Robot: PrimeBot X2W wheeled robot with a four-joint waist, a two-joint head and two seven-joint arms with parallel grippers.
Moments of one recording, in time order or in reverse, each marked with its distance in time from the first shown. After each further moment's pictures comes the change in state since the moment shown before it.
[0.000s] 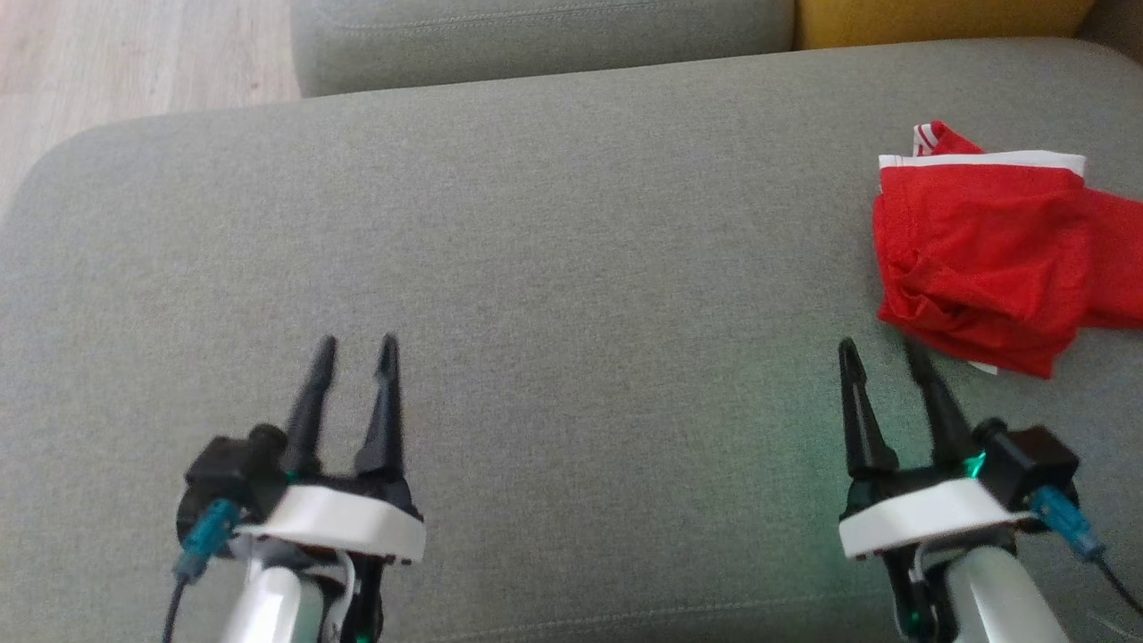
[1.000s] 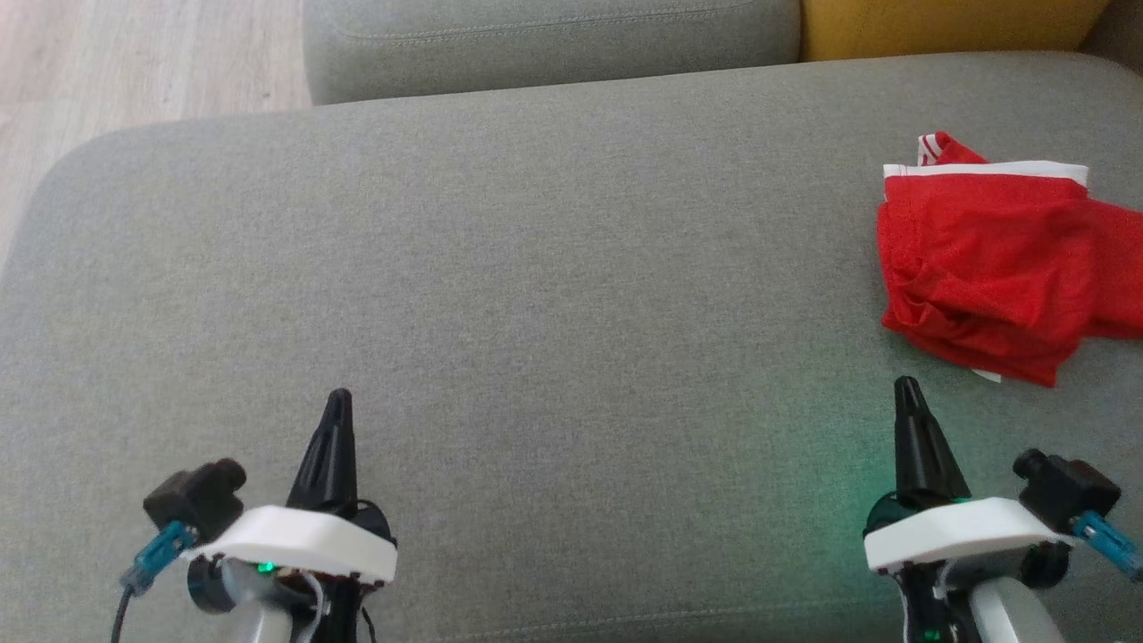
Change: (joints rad) left arm 0.038 0.006 0.031 0.093 -0.294 -0.023 0.059; right arm 0.040 0.000 -0.017 0.060 0.307 0.000 0.058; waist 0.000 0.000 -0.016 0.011
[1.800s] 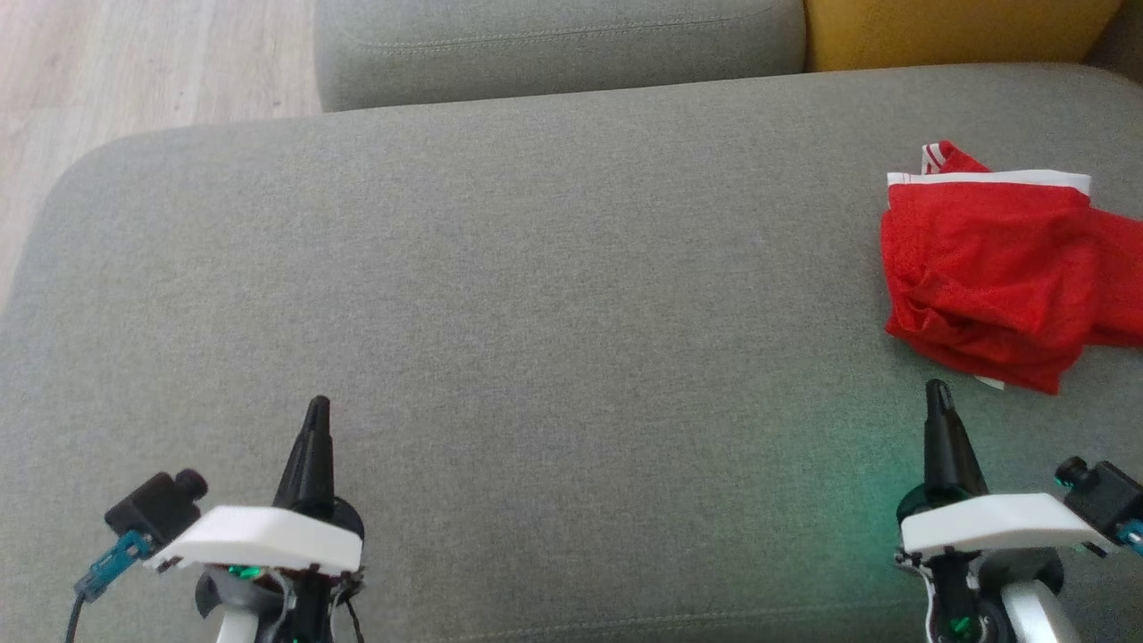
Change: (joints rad) left arm -0.002 0.007 0.039 0.017 -0.264 -0.027 0.058; right arm 0.000 -0.007 -0.034 -0.005 0.279 0.000 0.062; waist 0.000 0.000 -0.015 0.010
